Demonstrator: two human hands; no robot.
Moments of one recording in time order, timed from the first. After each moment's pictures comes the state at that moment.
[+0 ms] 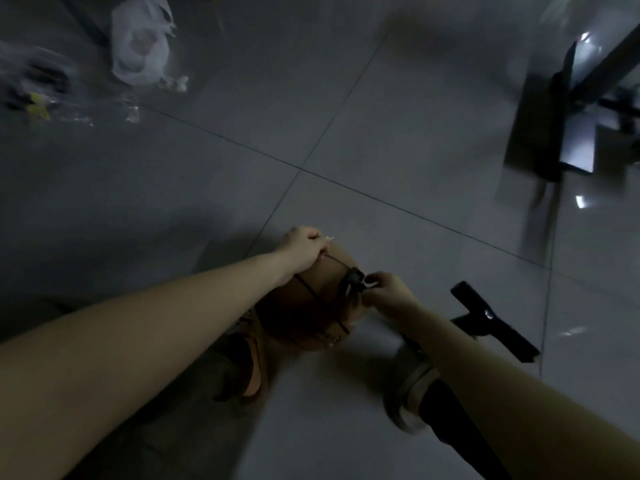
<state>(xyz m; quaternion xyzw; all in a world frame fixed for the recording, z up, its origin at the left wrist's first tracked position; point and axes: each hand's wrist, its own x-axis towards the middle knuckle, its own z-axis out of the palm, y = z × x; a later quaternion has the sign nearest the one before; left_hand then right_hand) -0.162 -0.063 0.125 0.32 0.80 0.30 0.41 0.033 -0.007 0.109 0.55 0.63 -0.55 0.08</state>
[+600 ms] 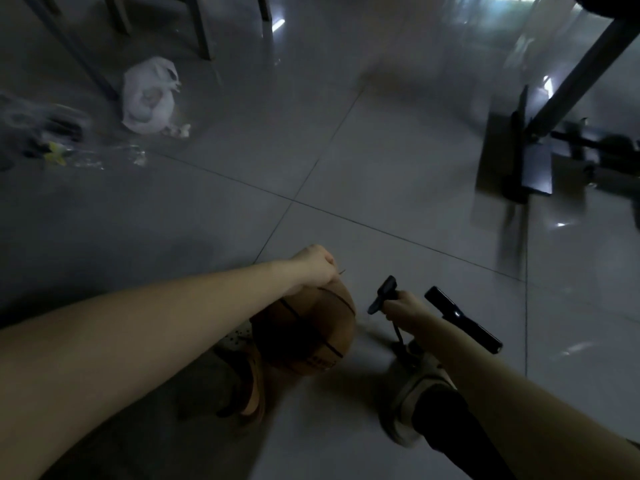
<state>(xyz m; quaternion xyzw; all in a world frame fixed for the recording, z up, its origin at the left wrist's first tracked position) -0.123 -0.062 0.192 0.40 0.78 0.17 0.44 0.077 -0.009 0.161 0.58 0.62 -0.52 0.07</state>
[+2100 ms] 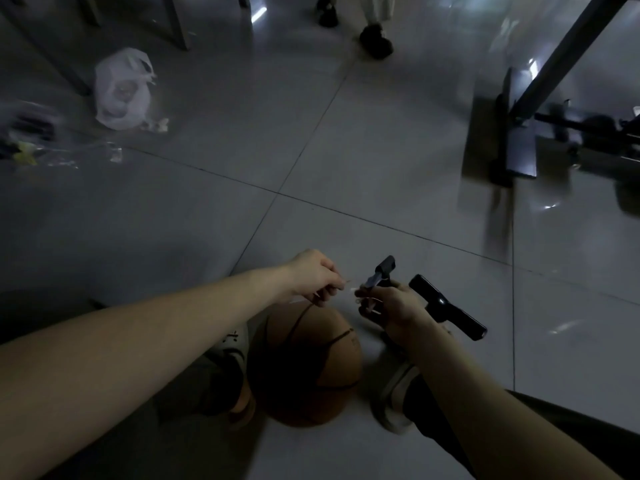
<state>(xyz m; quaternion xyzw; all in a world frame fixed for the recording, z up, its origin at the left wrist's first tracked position) -0.096 -0.071 0.194 0.38 0.70 0.22 0.56 0.086 -0.025 0.171 0.55 0.29 -0.76 -0.18</state>
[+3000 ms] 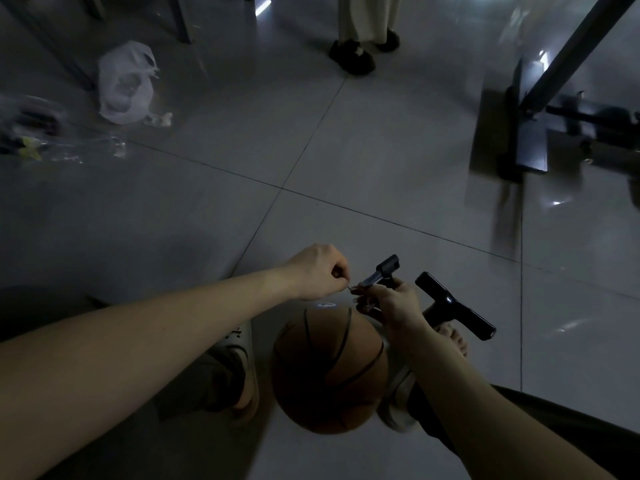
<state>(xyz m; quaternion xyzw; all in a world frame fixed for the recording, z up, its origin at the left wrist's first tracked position) -0.099 -0.067 0.188 0.65 0.68 0.12 0.32 0.076 -0.032 0.150 0.56 0.34 -0.72 -0.24</state>
